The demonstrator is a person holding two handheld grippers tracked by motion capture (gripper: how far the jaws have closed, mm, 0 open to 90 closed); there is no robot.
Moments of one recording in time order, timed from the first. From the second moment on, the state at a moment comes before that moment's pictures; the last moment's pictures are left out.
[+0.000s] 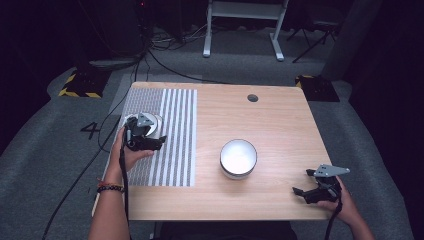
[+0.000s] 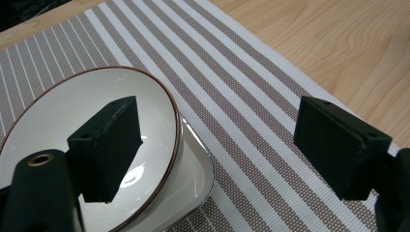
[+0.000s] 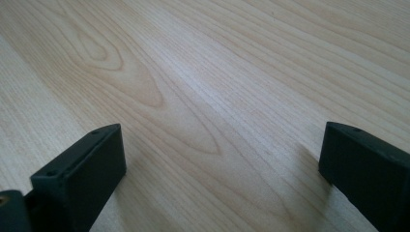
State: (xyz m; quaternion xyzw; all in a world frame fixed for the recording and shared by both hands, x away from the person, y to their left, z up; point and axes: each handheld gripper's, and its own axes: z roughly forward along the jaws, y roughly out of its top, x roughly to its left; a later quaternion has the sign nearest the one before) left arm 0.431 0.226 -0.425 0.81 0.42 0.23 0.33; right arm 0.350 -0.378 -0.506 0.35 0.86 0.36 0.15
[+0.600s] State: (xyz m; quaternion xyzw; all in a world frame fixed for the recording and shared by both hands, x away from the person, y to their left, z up) left arm 0.416 0.208 -0.418 0.83 0.39 0.23 0.34; right arm 0.350 -0.378 -0.506 0.35 0.85 0.36 0.15
